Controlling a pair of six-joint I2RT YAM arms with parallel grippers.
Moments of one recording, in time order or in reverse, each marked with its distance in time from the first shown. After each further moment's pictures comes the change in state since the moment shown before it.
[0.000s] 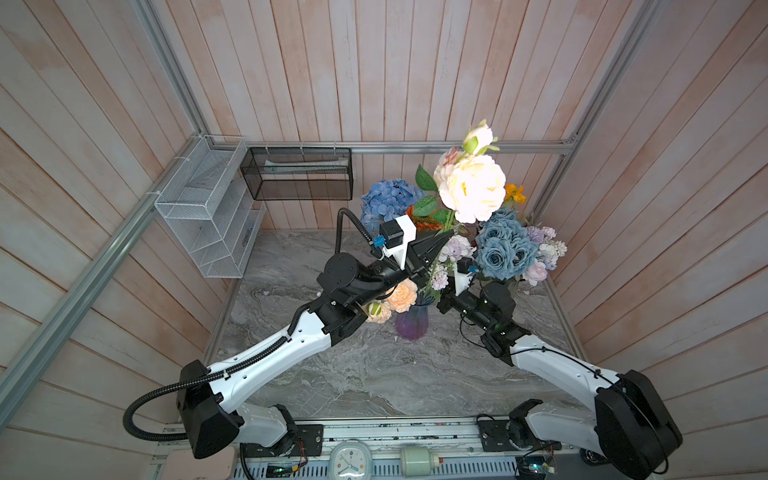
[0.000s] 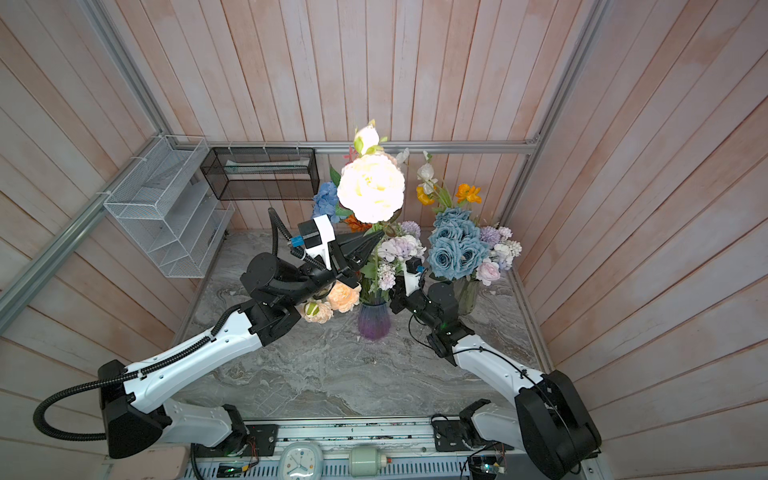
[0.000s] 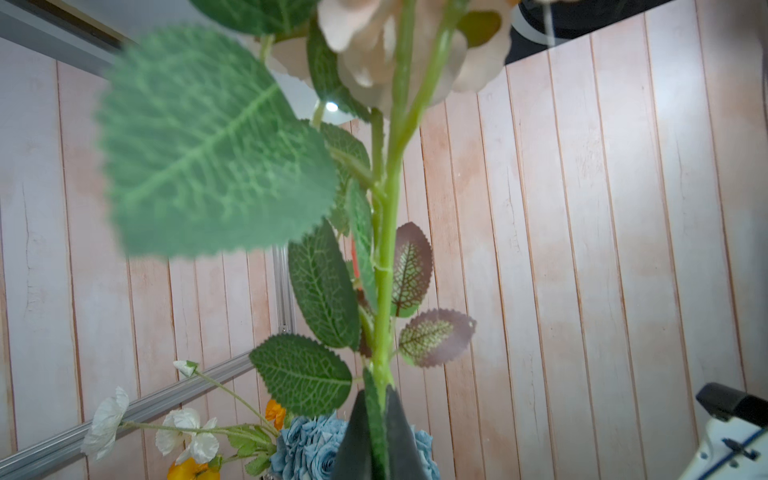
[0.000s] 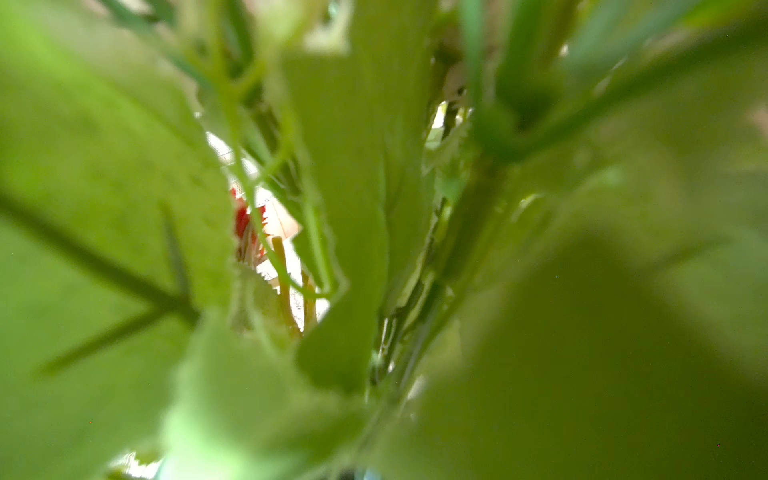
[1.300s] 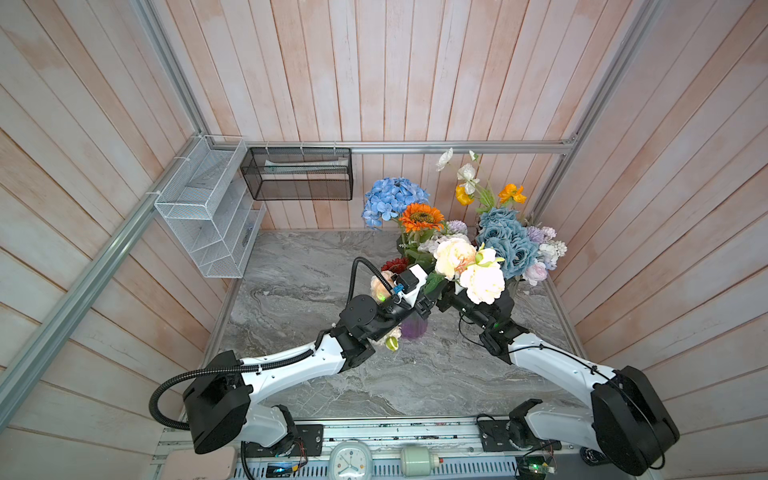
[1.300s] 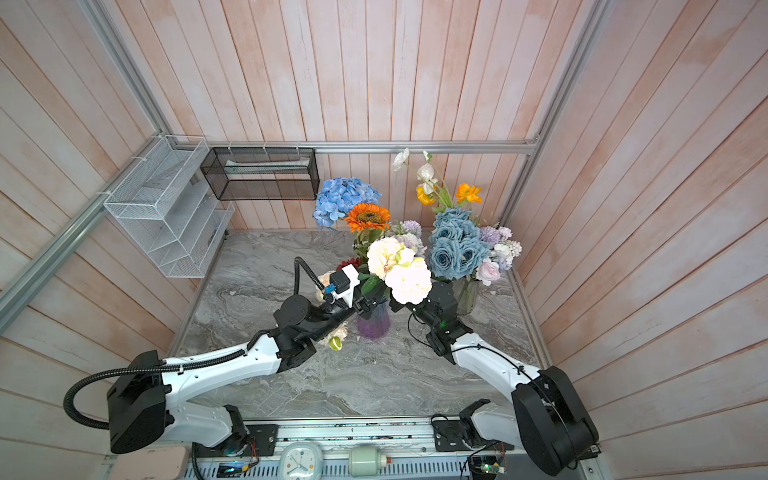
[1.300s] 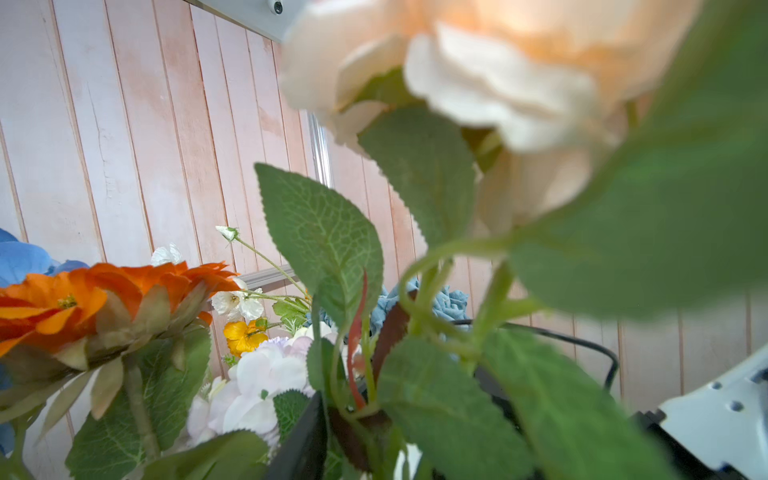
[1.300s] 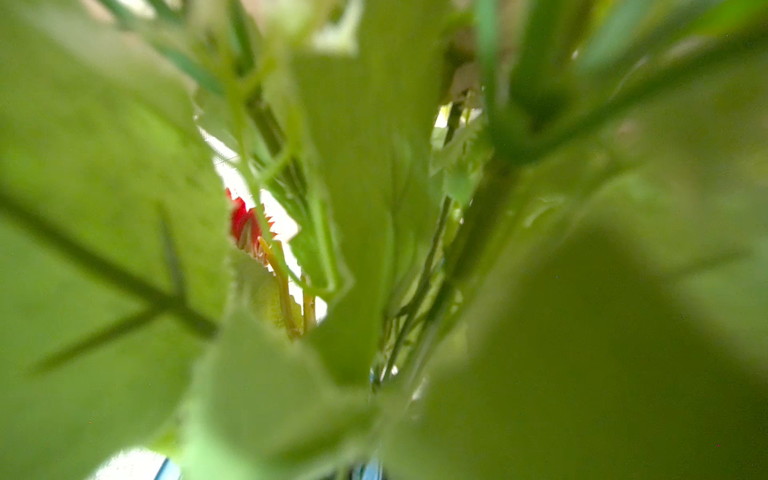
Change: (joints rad) left arm -0.082 0.029 -0.350 0.247 -0.256 0.135; right arm 0.000 0.023 0.007 0.022 0.001 0.030
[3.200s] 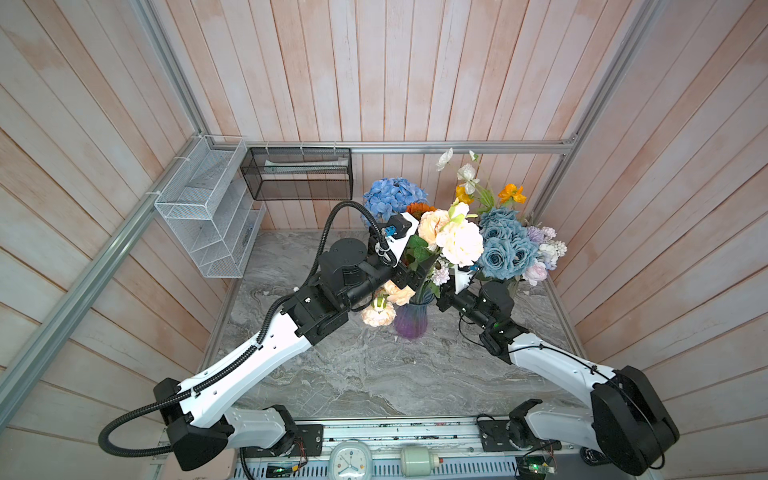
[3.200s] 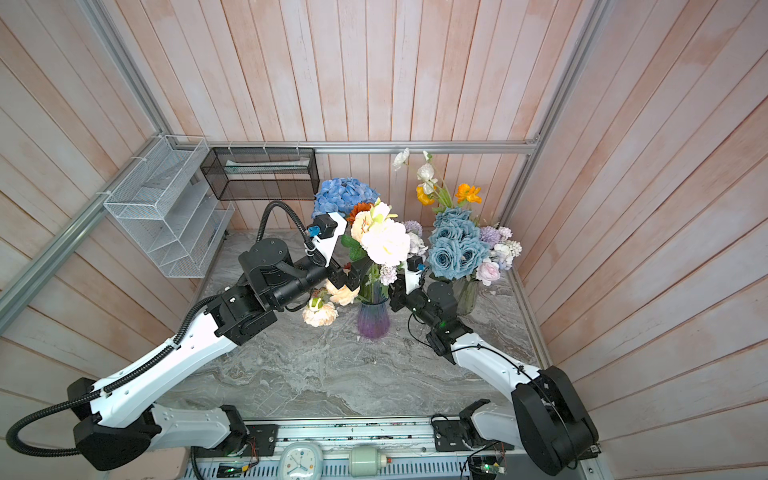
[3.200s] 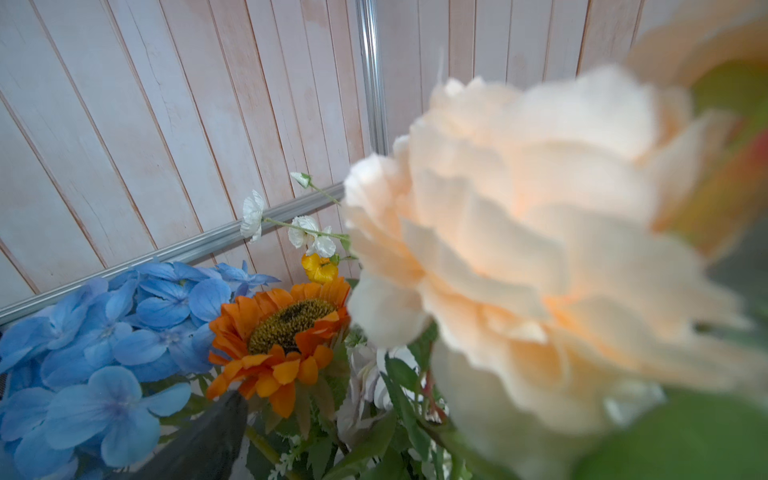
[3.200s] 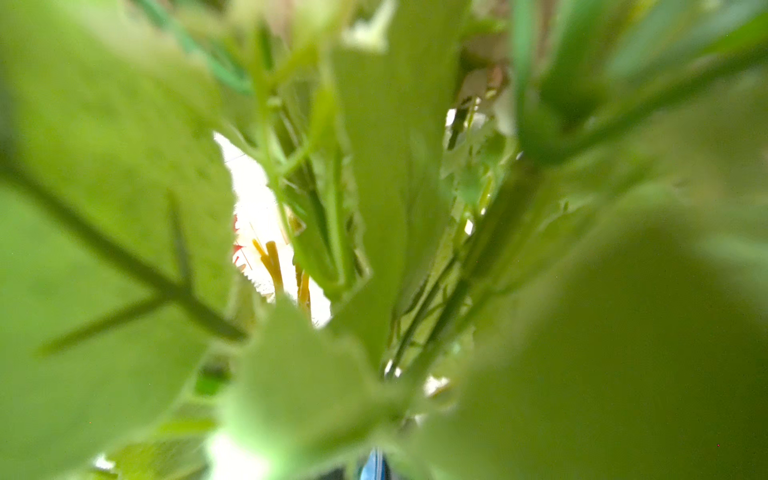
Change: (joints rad) left arm 0.122 -0.107 0.512 -1.000 -0.020 -0.018; right arm -0.001 0.001 0.000 0.000 0.003 0.015
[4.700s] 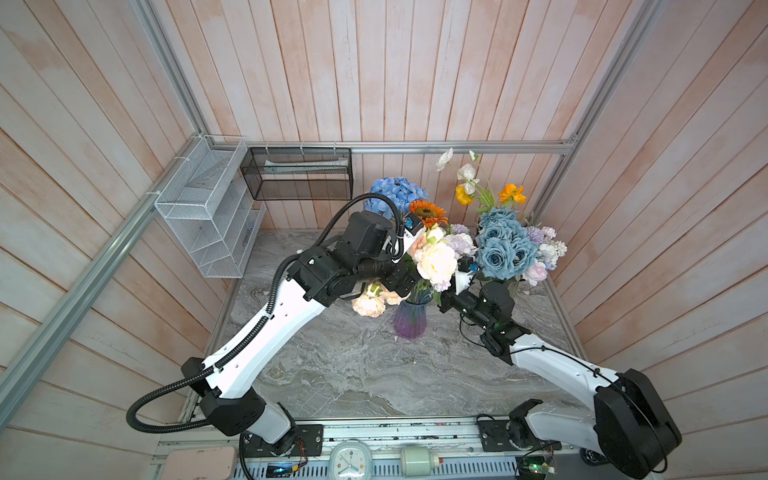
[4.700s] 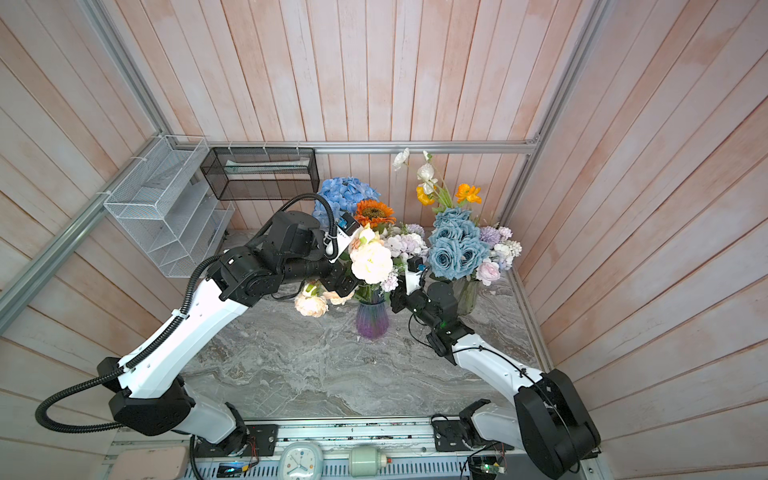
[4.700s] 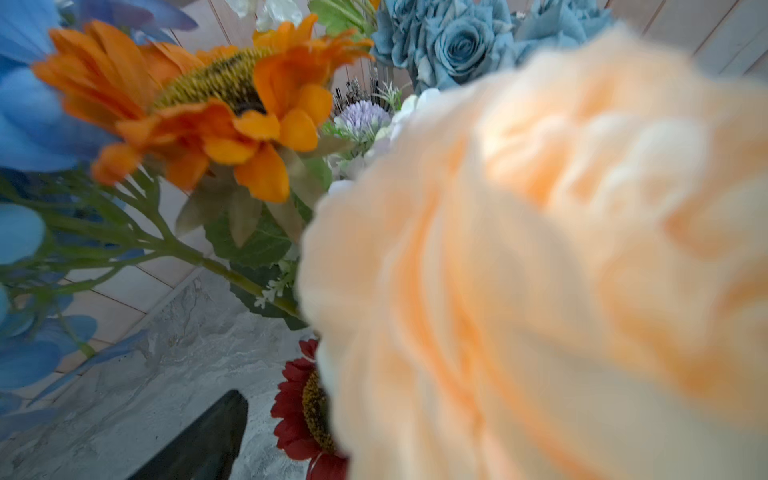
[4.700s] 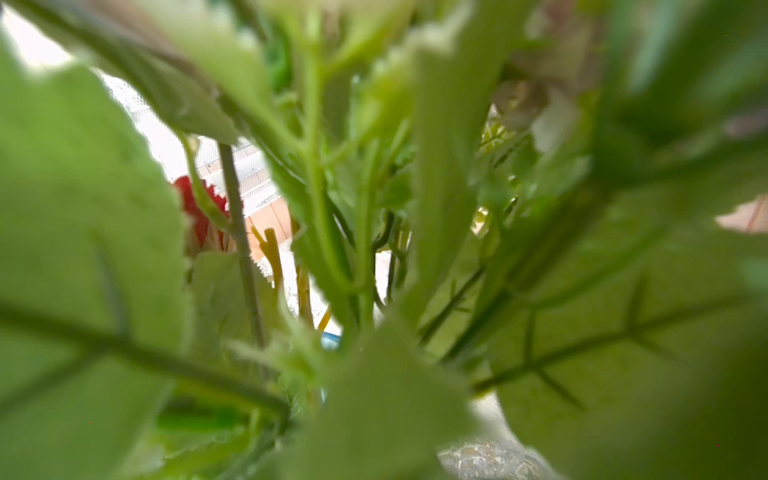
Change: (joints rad) left arm 0.056 0.240 0.480 -0.831 0.060 0.003; right arm 0.000 -0.023 0.002 -0.056 0.004 0.001
